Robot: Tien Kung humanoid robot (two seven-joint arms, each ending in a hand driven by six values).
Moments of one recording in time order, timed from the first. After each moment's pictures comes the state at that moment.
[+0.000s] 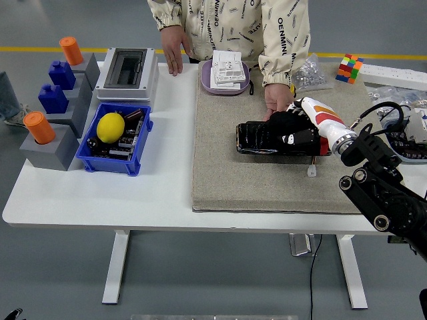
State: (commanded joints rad) left arm -0.09 0.18 -1.76 -0.18 1.18 -0.06 0.14; right arm 0.63 -0.16 0.96 0.87 -1.84 -0.18 0.00
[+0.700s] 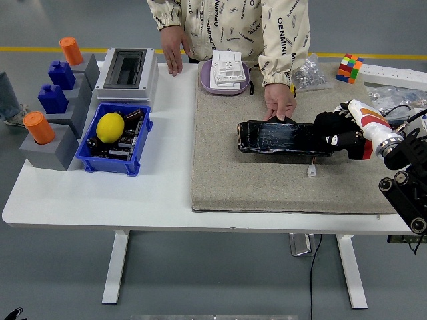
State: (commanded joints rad) left arm -0.08 0.17 -1.76 -0.18 1.18 -0.06 0.14; right arm 0.59 -0.26 1.02 0.86 -1.84 -0.17 0.00
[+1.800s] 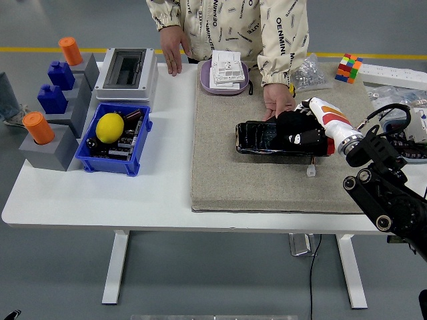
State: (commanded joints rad) left arm -0.08 0.18 -1.74 -0.18 1.17 -0.06 0.14; right arm 0.64 -0.11 0.95 0.85 -1.85 -0.17 0.00
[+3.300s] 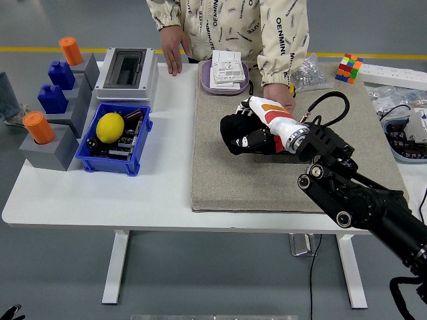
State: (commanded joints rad) left arm -0.09 0.19 -1.74 -0.18 1.17 -0.06 0.14; right arm 0.74 0.00 0.79 0.85 -1.83 -0.16 0.00
